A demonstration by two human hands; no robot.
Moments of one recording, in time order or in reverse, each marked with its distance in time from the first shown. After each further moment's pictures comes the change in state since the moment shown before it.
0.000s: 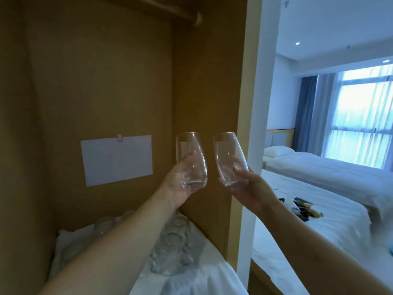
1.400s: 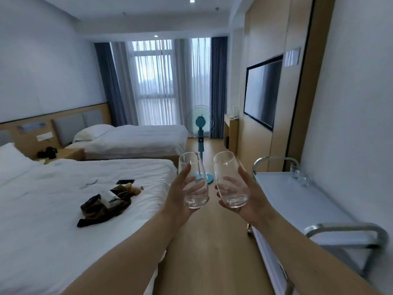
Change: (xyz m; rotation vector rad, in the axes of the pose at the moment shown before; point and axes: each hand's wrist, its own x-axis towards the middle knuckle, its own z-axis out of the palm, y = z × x) left_hand 0.161 -0.477 0.481 -0.084 -0.846 -0.828; right_hand -0.366 -0.263 -0.397 -0.154 1.194 -0.263
